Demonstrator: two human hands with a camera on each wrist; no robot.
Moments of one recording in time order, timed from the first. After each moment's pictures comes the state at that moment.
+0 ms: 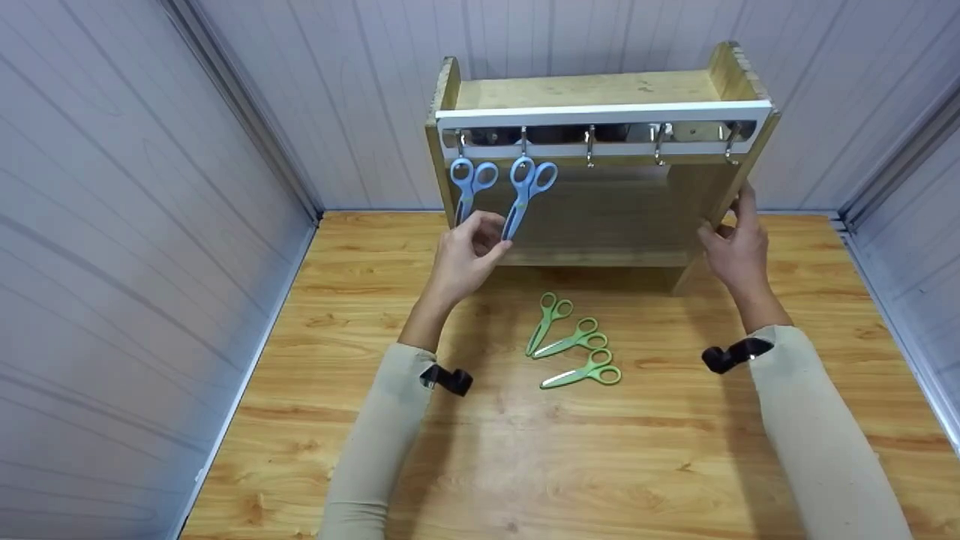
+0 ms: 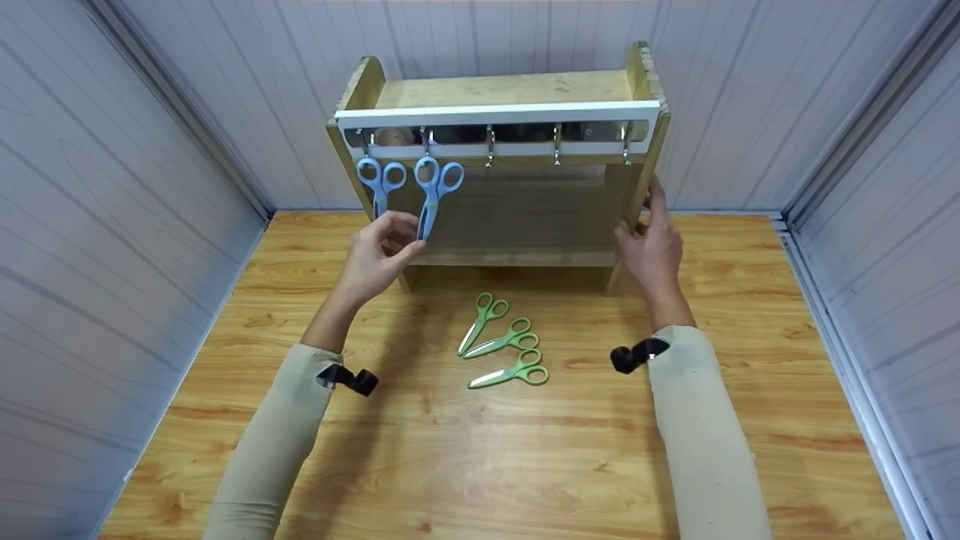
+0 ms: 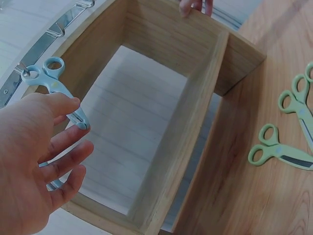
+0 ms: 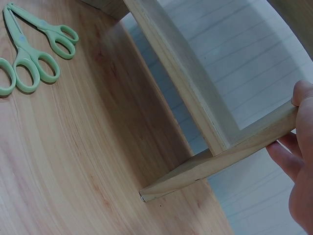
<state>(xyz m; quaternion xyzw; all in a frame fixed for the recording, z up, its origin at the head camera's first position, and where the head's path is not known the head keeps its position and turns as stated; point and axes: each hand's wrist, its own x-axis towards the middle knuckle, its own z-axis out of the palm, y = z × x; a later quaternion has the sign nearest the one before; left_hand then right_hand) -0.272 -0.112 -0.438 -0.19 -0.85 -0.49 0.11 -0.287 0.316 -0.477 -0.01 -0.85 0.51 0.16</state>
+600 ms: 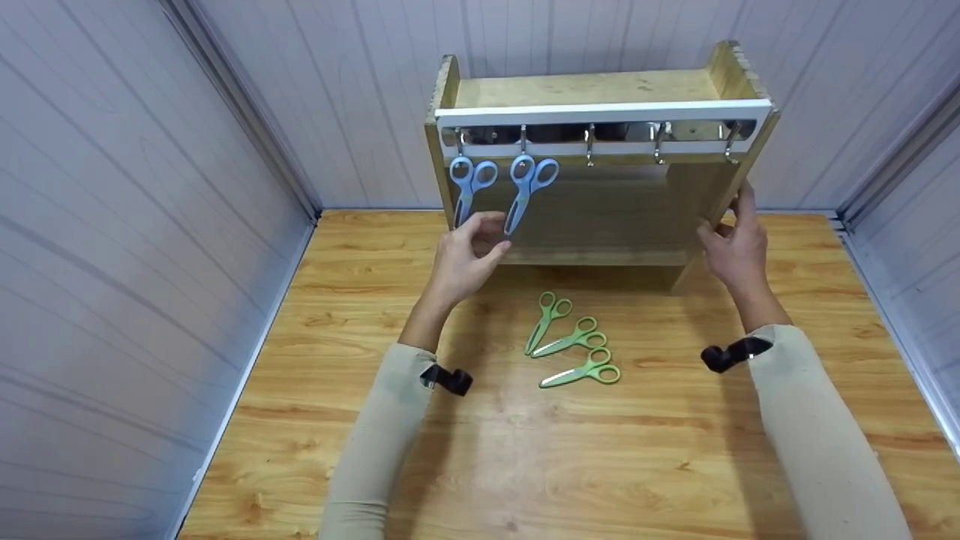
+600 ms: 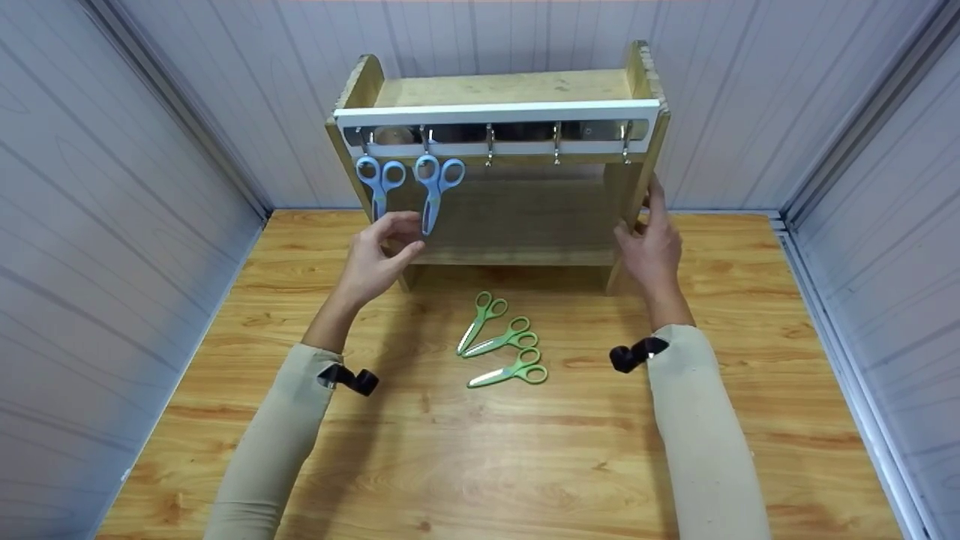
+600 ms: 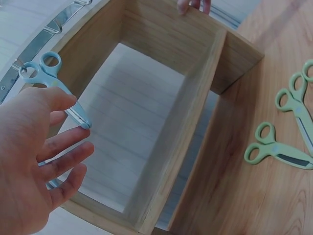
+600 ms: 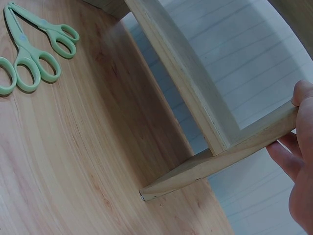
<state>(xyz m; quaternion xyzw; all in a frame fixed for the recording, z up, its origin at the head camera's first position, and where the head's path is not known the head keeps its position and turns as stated) -0.270 -0.111 -0.443 -0.18 -0.84 -0.49 0.10 -0.289 0.318 -0.478 -0.02 -0.85 0.51 0.15</state>
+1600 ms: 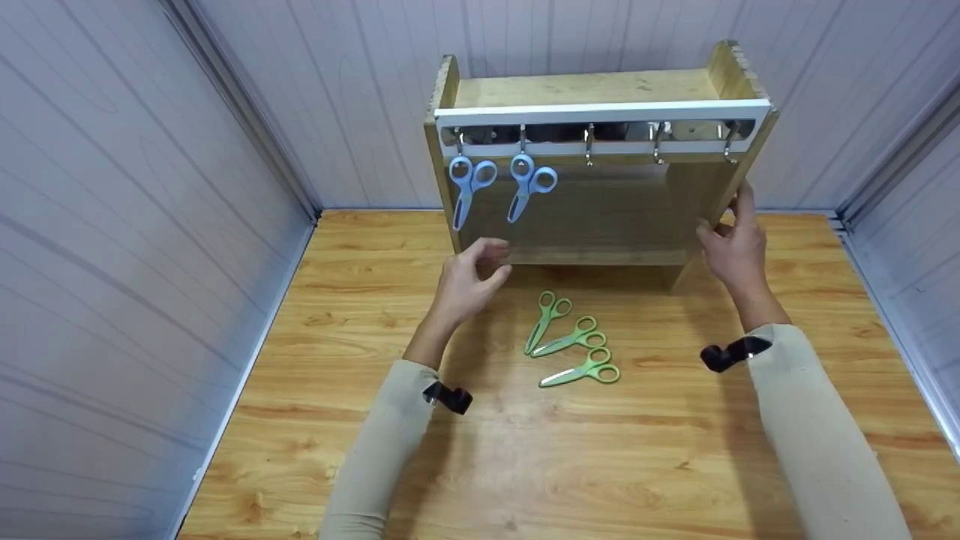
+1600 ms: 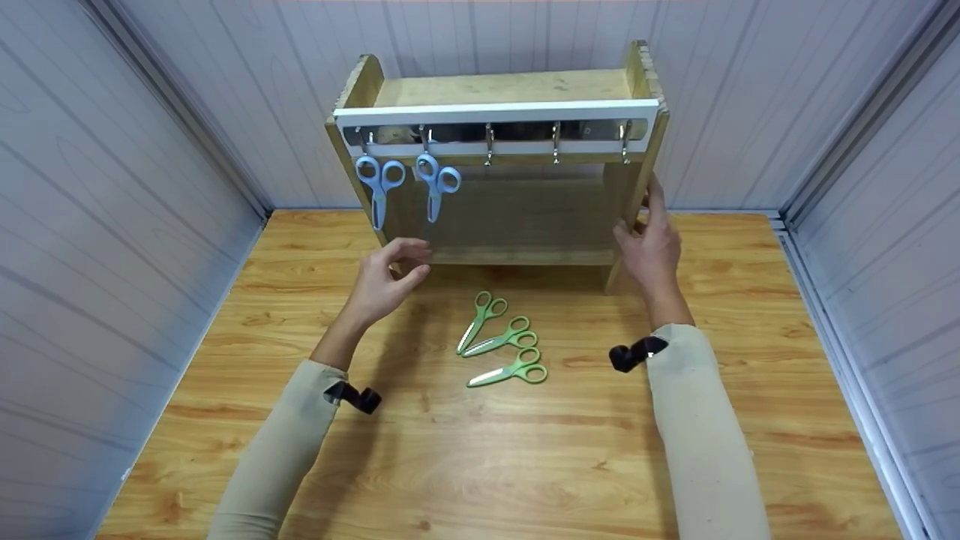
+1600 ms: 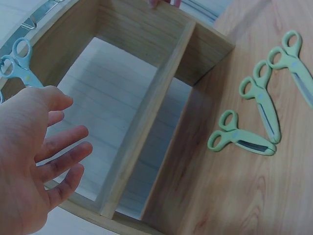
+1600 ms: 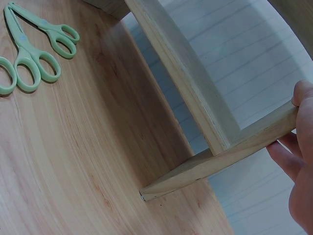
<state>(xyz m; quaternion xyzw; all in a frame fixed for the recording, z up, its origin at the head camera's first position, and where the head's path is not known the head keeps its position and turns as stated) -0.258 -0.110 -0.478 -0.17 -0.85 -0.49 0.08 -0.288 0.318 -0.477 -0.02 -0.86 0.49 0.15</state>
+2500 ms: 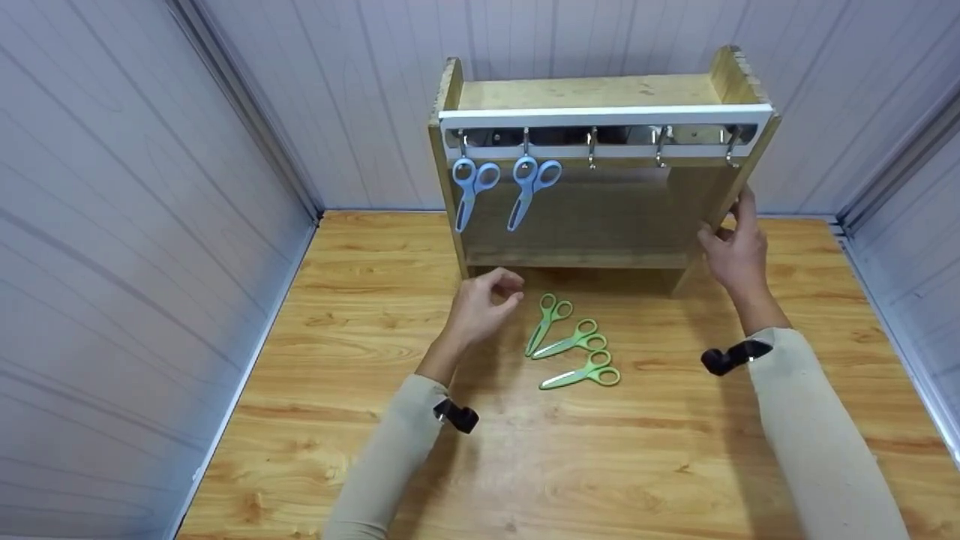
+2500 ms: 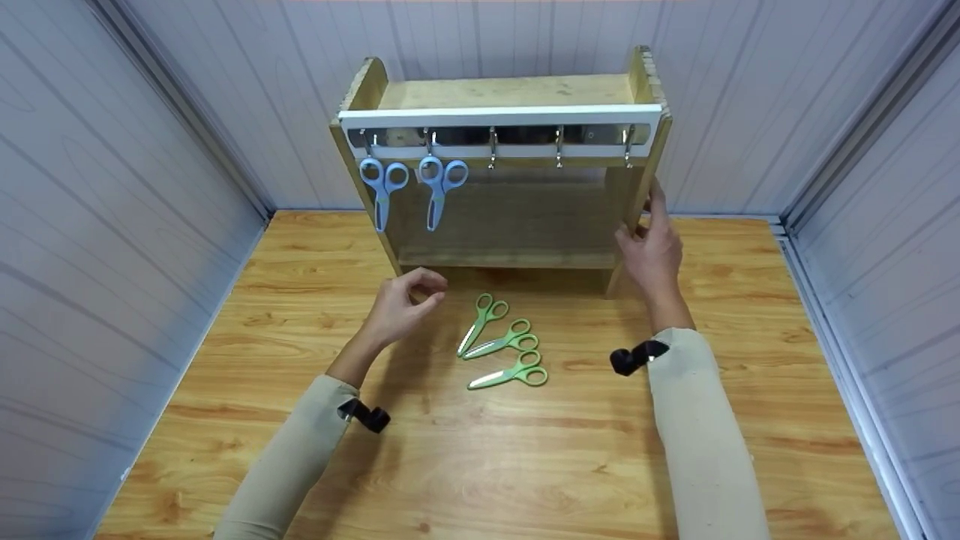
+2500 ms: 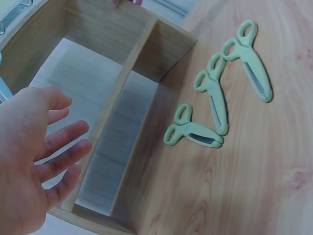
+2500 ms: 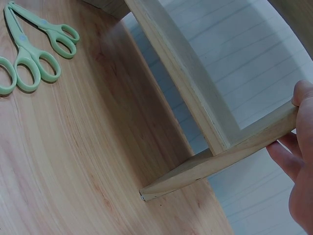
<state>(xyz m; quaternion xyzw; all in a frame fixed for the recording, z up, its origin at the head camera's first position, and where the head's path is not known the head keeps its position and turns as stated) -0.245 -0.099 -0.513 -0.18 -0.87 -0.46 0.05 -0.289 0.317 -0.478 -0.01 -0.86 0.49 0.16</state>
